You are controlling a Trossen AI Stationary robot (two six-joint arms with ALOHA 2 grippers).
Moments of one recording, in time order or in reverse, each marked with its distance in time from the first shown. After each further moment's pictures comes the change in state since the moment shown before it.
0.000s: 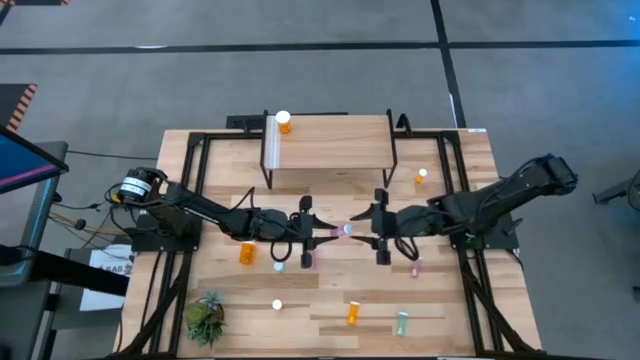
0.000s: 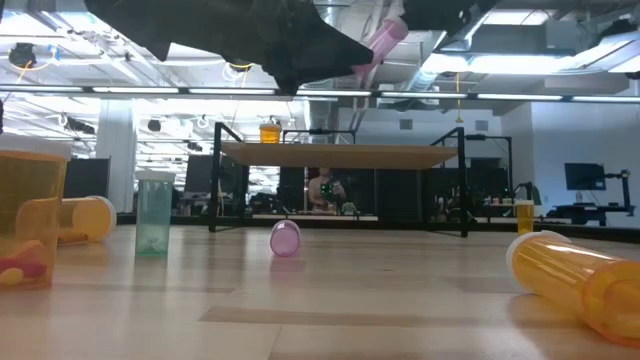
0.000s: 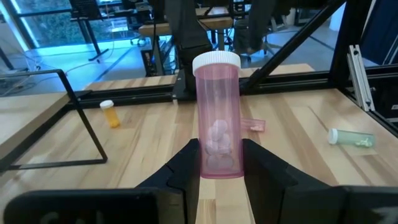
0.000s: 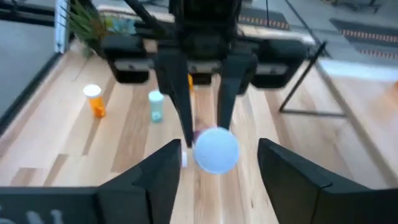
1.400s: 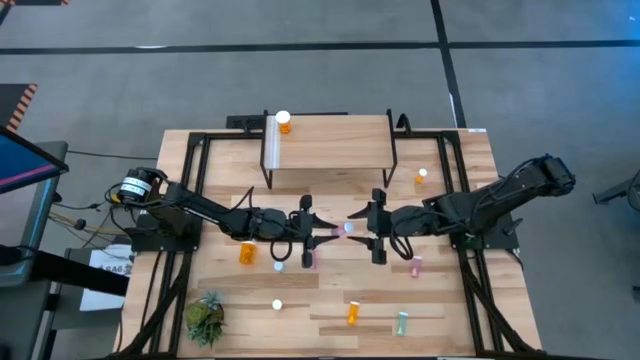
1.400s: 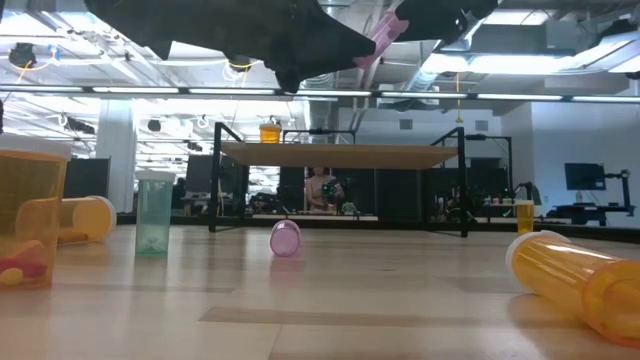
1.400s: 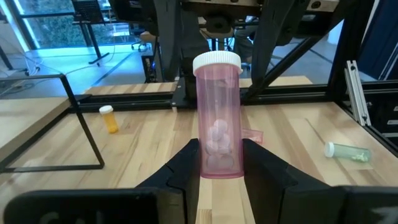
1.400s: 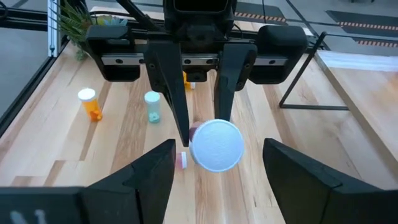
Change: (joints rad) left arm 0.000 0.000 0.001 0.034 0.000 -0.030; right arm -0.006 0.021 0.000 0.020 -0.001 0.035
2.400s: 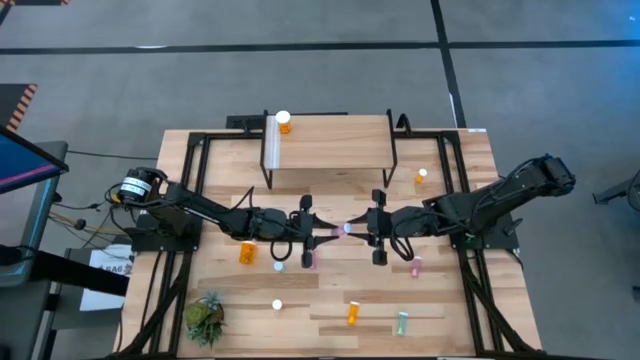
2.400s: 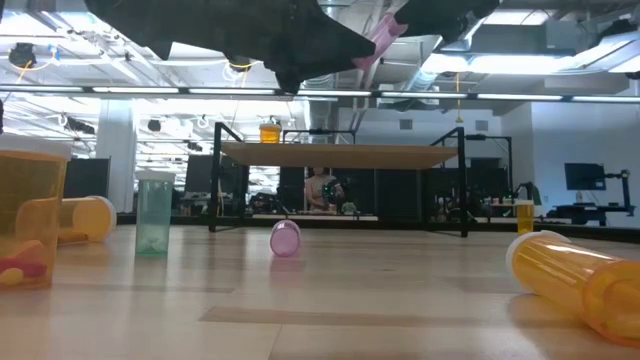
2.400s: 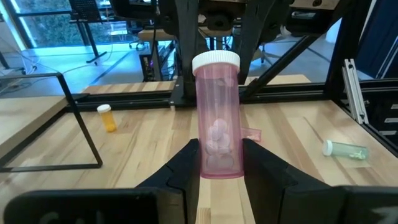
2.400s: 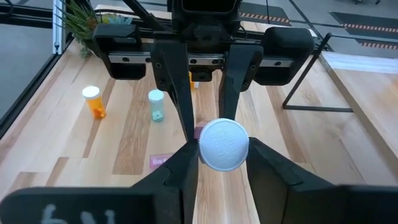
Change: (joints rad) left arm 0.001 0.000 0.001 -0.010 0.012 -0.001; right arm 0.000 0.000 0.000 -0.001 -0.006 -0.011
